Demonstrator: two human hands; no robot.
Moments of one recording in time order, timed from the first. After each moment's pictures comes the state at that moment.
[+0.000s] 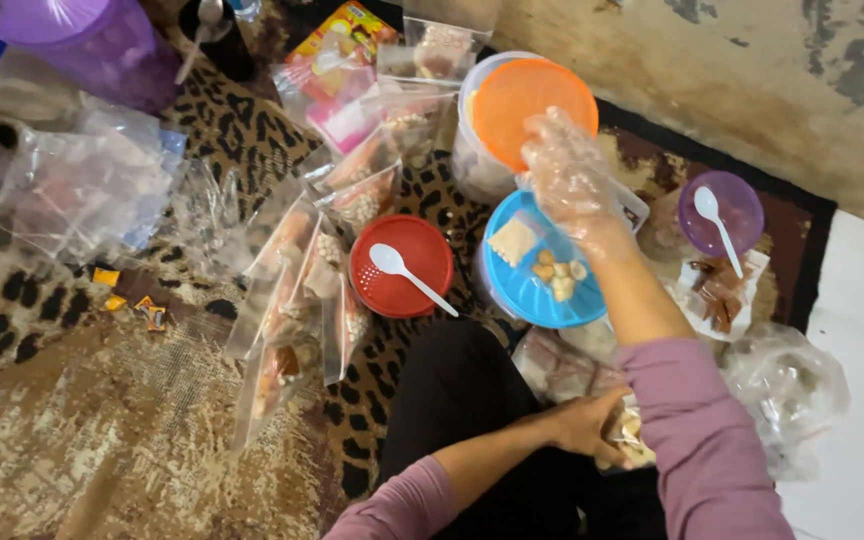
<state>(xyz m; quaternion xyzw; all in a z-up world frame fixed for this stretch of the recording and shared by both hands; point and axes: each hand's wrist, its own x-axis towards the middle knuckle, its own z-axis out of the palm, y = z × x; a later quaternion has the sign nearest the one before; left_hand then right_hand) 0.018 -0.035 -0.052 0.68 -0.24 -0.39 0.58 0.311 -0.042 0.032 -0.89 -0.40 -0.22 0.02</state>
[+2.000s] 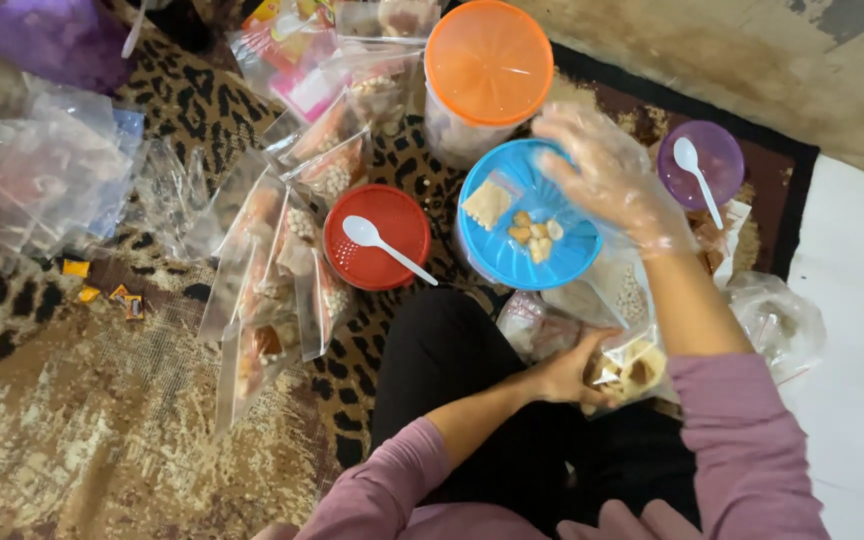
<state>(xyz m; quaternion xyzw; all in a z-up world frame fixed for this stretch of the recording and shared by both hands) 0.023 -0.035 -0.047 0.61 -0.17 -0.39 0.67 0.236 -0.082 0.126 -0.93 -0.30 0.02 0.21</state>
